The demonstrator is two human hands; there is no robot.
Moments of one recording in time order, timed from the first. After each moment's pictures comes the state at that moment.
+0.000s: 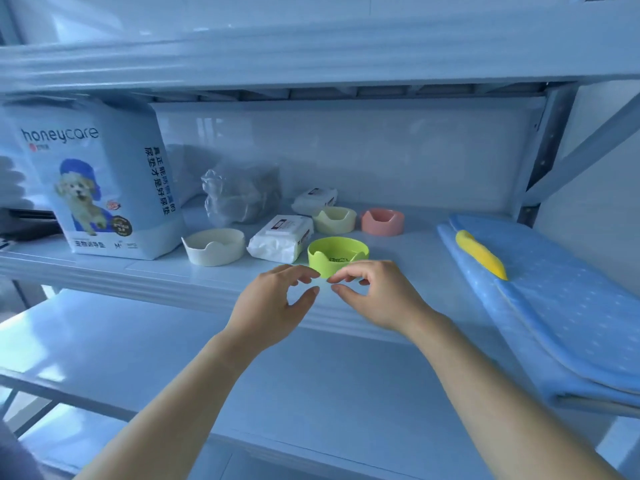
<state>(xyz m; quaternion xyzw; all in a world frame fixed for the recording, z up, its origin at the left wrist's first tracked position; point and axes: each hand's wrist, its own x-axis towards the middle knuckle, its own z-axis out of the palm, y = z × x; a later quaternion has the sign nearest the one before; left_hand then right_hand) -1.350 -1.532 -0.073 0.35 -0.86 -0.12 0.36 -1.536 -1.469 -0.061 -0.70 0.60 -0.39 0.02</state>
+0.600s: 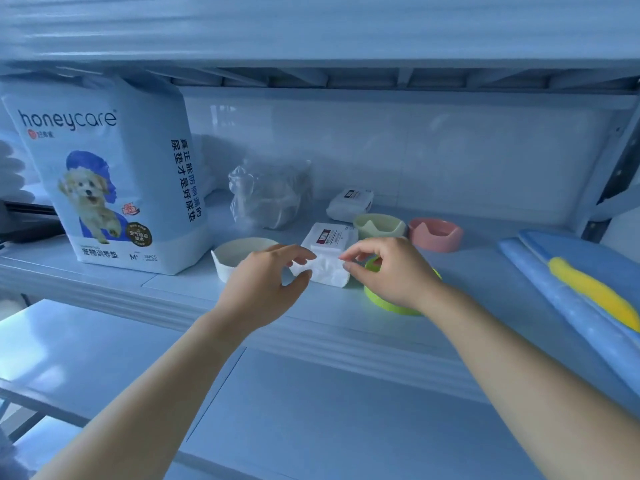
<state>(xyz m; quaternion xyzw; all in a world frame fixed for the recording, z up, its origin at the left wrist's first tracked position) -1.294 -1.665 -0.048 0.35 -0.85 -0.09 0.38 -1.500 -1.600 -0.028 -0.70 0.62 -0.36 0.01</state>
